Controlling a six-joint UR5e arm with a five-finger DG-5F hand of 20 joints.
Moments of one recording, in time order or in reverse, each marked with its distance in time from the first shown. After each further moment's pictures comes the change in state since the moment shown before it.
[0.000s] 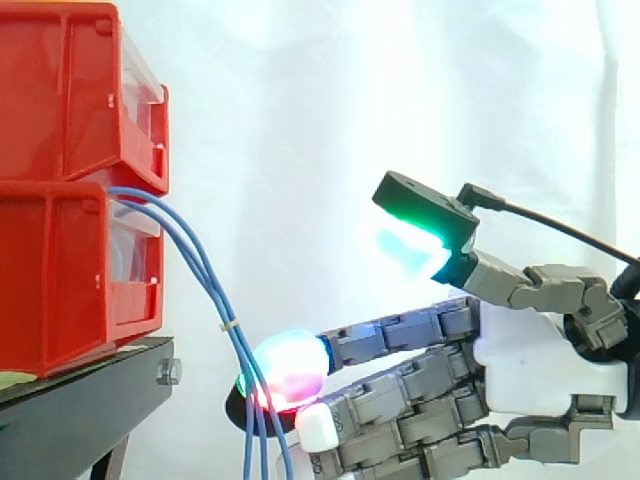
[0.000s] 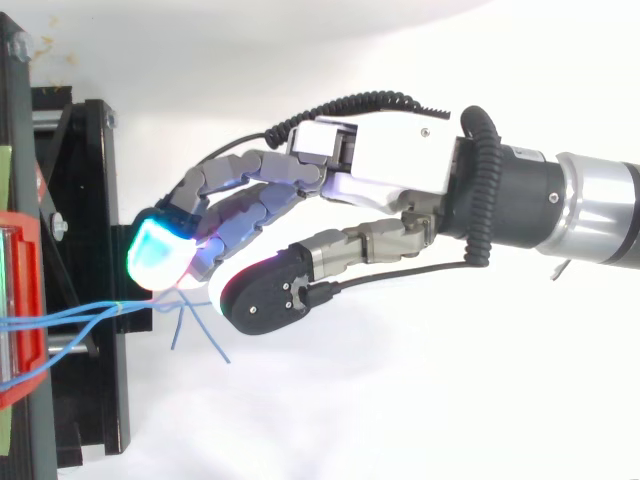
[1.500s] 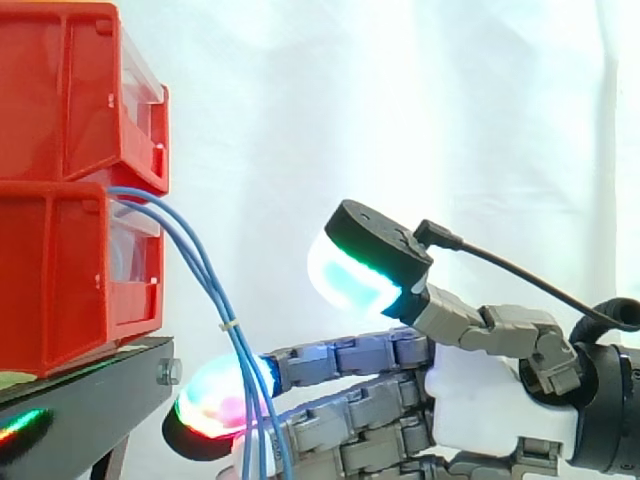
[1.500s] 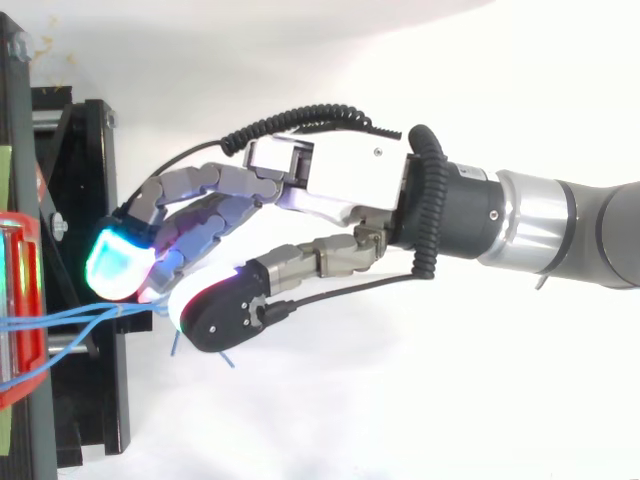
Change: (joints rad) arm 0.007 -0.097 0.063 0.135 0.014 -0.058
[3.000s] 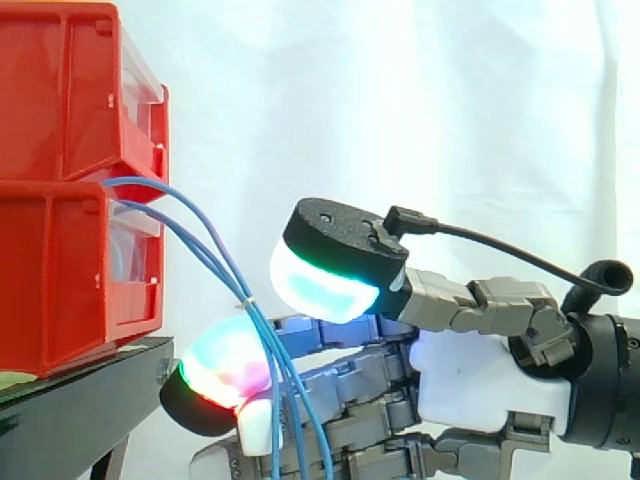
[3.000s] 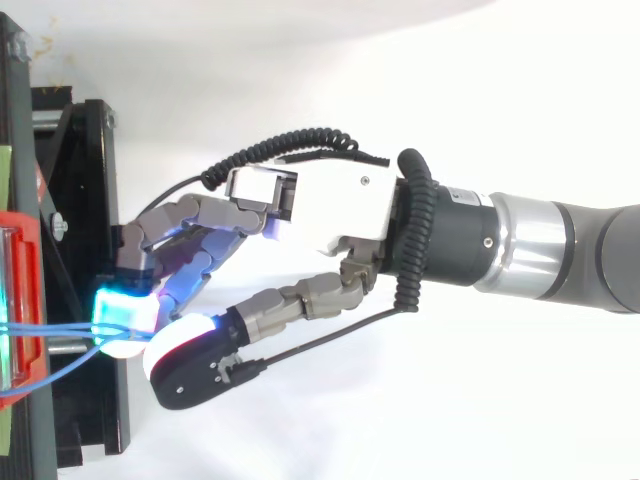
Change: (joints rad) arm 0.021 -0.001 0.058 -0.065 0.005 -0.003
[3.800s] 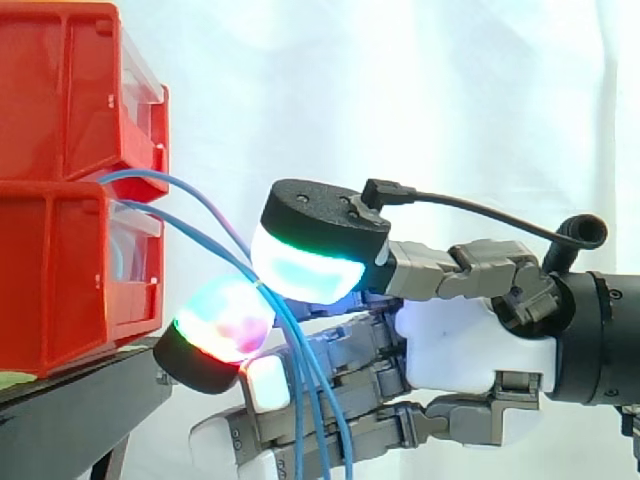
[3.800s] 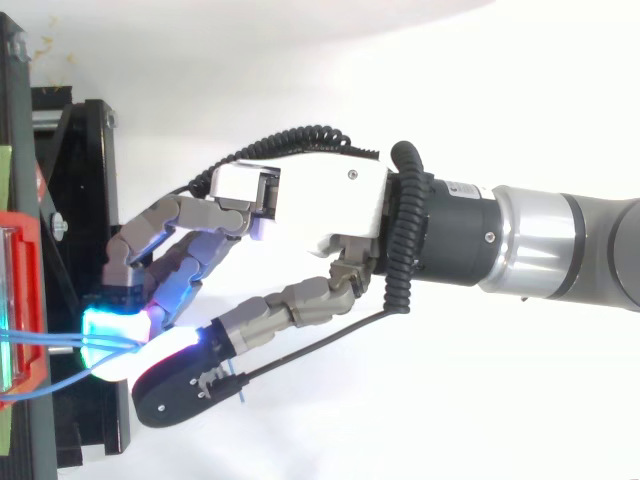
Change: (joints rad) arm -0.006 0.006 0.076 -0.143 -0.027 0.047
